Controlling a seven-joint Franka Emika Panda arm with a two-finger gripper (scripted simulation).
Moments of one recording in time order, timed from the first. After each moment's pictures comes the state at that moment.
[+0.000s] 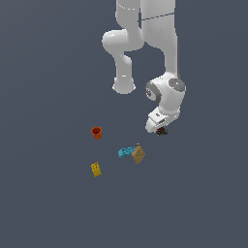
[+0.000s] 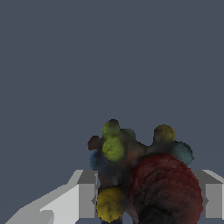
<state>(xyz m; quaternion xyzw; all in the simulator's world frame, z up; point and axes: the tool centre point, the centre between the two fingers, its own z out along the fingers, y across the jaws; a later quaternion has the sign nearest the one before) -0.122 0.206 0.036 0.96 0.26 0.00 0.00</state>
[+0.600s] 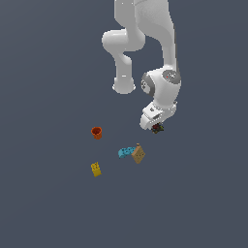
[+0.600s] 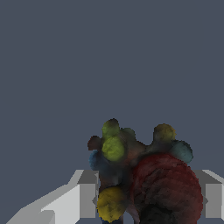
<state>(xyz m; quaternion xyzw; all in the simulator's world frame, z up) -0.115 0.172 0.075 0.96 0.26 0.00 0.00</state>
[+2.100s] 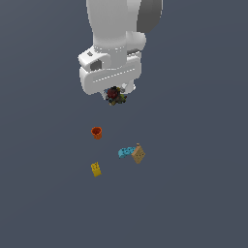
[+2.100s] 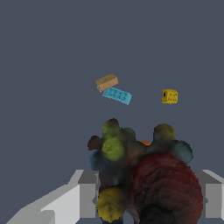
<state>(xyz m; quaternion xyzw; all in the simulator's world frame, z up) -0.066 -0.035 0.322 0.96 0.26 0.00 0.00</state>
